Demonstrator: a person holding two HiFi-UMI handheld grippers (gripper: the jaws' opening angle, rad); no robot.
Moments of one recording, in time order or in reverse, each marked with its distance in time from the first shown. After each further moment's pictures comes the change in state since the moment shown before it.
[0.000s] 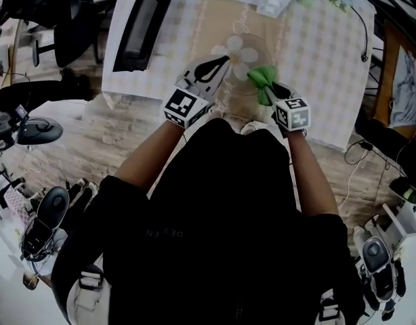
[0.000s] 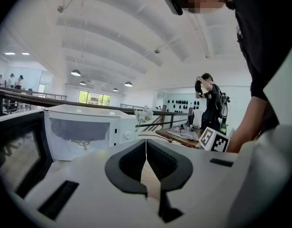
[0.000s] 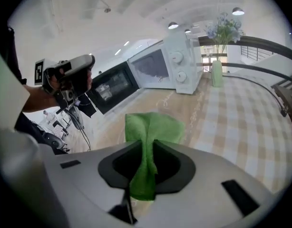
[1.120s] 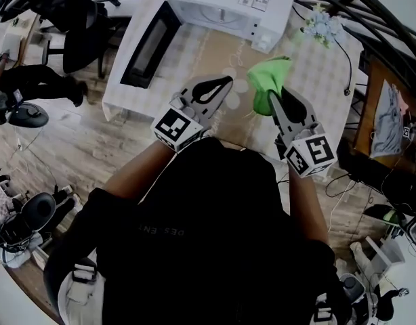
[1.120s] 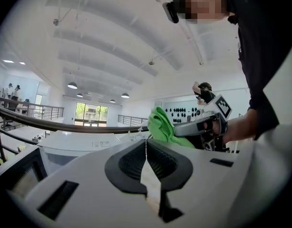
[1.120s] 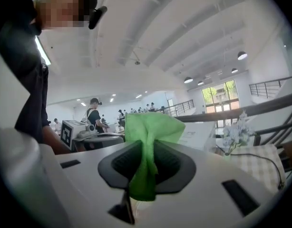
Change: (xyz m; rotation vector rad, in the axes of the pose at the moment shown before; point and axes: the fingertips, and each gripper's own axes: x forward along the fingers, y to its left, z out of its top) left arm -0.010 -0.035 0.115 0.055 -0.121 -0.015; right arm -0.191 0.084 0.222 -0.214 -0.605 0.122
